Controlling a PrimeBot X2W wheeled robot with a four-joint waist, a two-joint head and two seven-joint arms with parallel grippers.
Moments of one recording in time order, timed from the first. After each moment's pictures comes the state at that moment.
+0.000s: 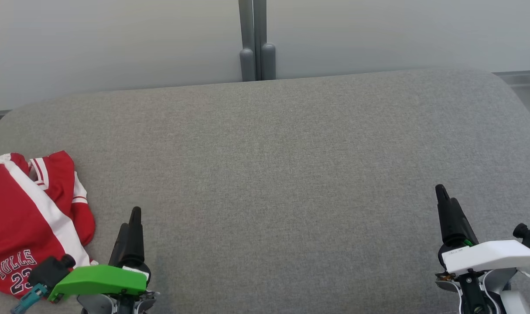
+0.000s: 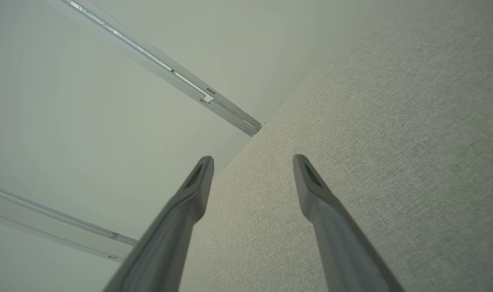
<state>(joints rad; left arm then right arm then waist) -0.07 0.04 -0.01 0.29 -1.10 -0.13 -0.04 -0.03 -0.04 -0.08 0.12 0.96 0.13 -0.03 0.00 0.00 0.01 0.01</state>
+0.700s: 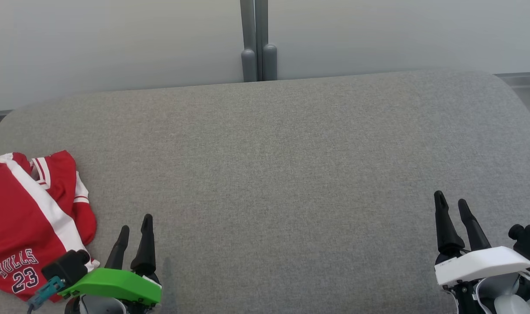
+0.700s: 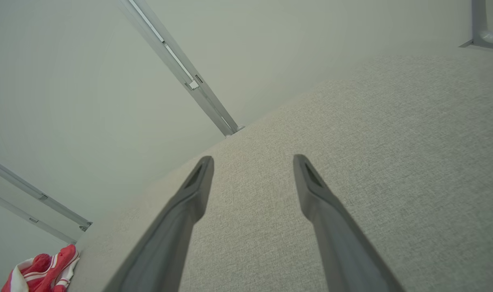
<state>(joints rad) -0.07 0.09 -0.08 0.33 -0.78 -0.13 -0.10 0.00 -0.06 -0.07 0.11 0.64 0.13 -0.10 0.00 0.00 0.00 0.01</state>
